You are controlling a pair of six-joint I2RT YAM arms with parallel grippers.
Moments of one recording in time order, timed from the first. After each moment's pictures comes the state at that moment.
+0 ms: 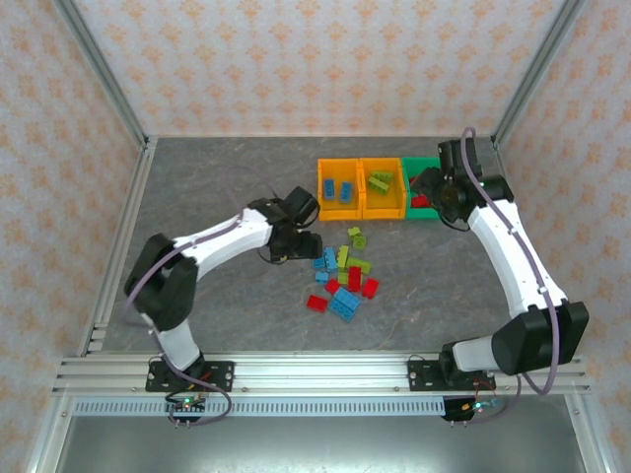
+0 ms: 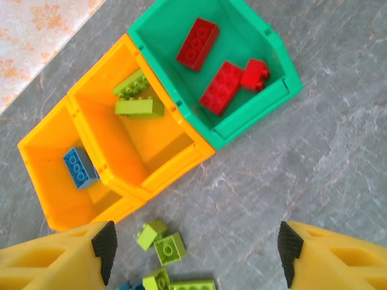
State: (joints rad) left arm -0.62 1.78 1.30 -0.82 0.06 -0.74; right arm 0.17 1.36 1.37 -0.95 0.09 0.81
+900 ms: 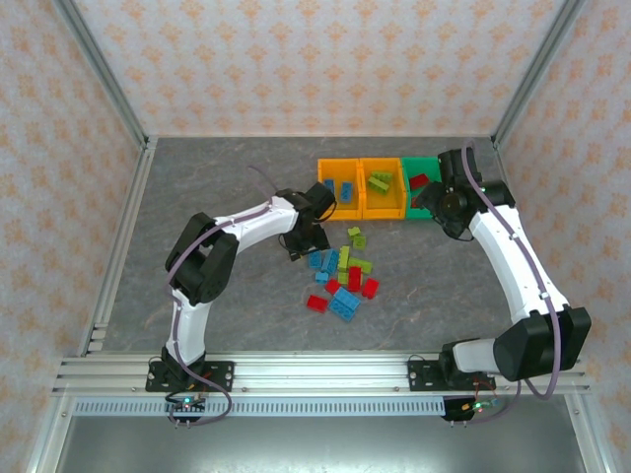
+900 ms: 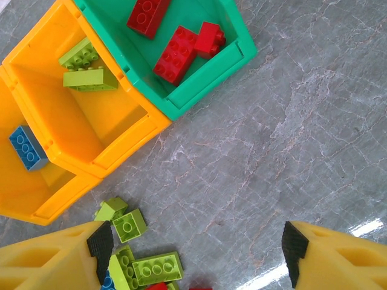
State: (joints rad) left arm -0.61 2.04 1.52 -0.89 0.06 -1.00; right arm 0.17 1.33 1.33 -1.05 0.11 0.81
